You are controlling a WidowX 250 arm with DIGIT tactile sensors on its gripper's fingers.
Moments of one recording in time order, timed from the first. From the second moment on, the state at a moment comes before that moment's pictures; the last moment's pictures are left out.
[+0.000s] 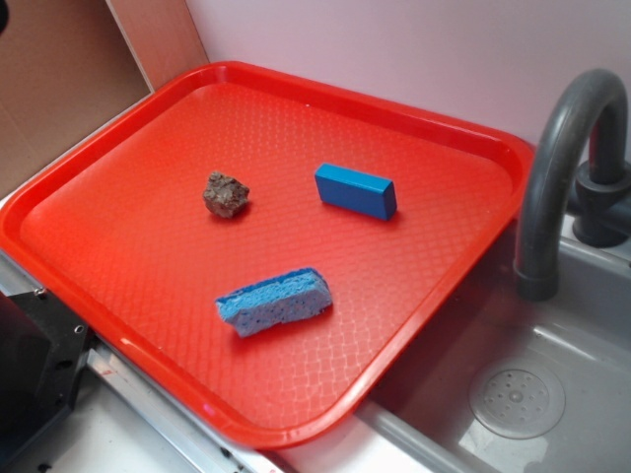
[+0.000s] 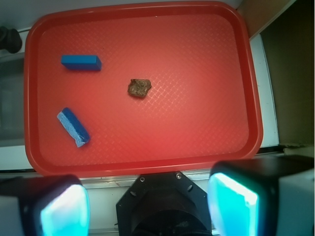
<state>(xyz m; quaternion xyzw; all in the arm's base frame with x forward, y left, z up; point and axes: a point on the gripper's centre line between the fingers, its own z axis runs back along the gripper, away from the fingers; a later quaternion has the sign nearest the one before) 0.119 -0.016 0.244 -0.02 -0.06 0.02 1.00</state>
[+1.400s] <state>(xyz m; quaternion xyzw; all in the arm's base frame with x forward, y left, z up) 0.280 -0.055 0.161 0.01 -0.18 -0.51 0.84</state>
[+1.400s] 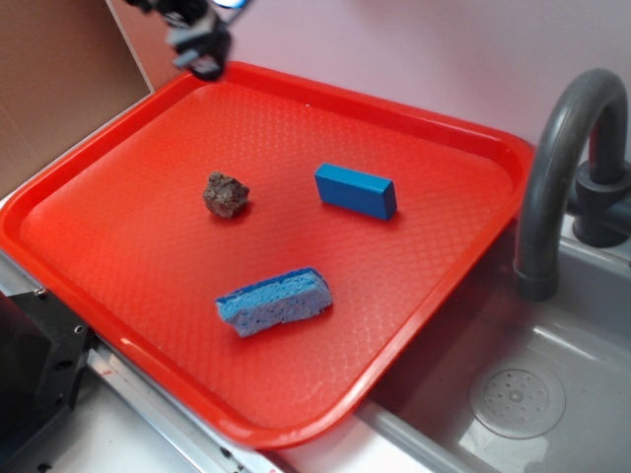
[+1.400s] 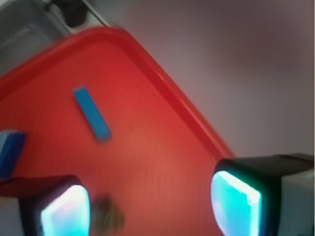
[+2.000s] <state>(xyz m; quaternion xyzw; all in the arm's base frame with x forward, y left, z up) 0.286 -0.111 0.112 -0.10 -0.13 -0.69 0.70</state>
